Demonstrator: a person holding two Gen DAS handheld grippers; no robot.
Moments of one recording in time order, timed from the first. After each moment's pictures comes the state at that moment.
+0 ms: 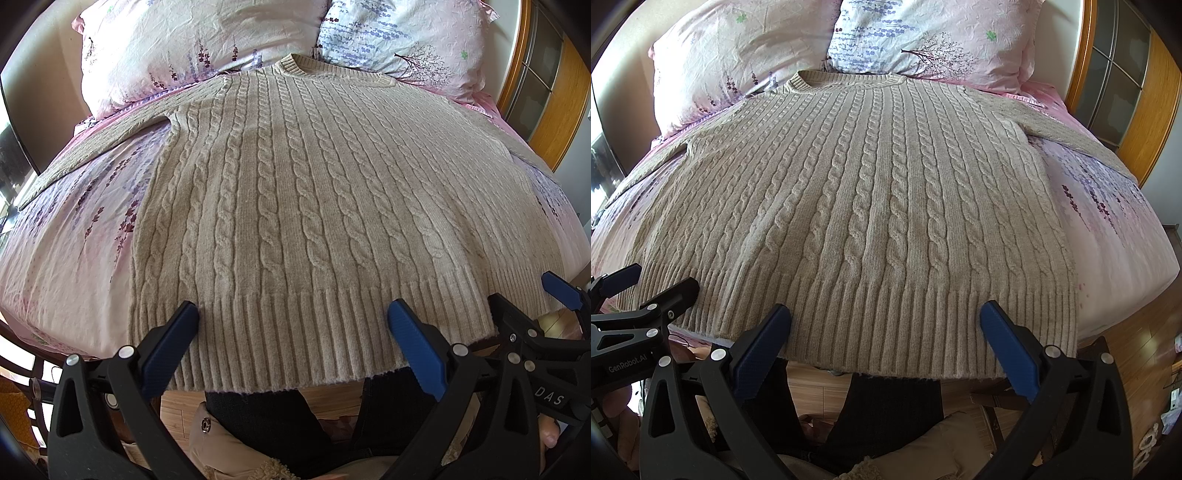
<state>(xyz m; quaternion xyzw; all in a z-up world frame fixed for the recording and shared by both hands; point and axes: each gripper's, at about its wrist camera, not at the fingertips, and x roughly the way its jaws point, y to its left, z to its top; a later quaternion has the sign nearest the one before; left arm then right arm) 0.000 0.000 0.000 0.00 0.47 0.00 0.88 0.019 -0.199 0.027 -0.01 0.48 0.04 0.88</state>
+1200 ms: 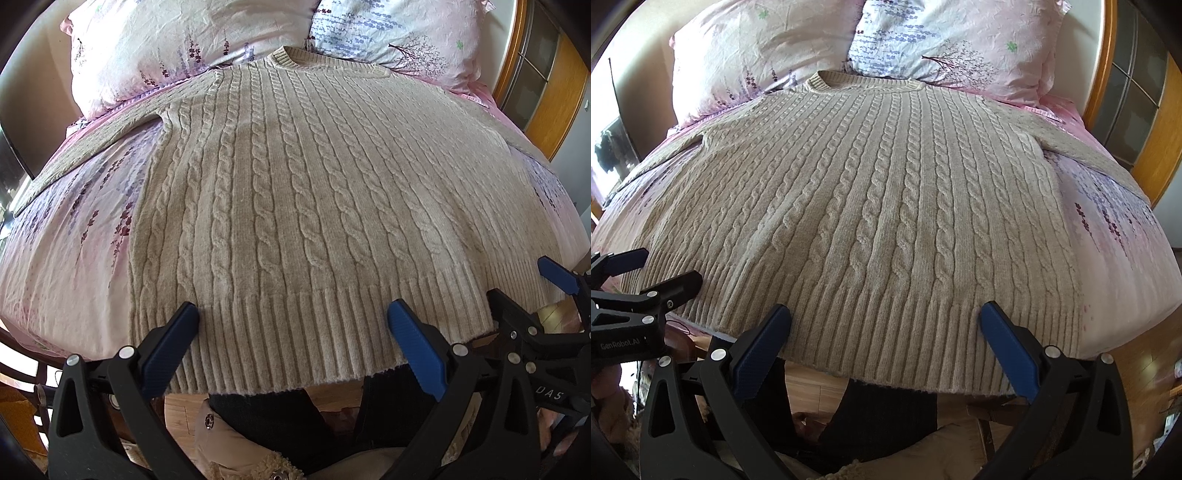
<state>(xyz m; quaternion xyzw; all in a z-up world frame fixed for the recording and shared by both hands) 0.007 0.002 0.001 0.01 0.49 -0.02 0.87 0.022 -0.202 0.027 -0.03 0.47 0.09 0.88</state>
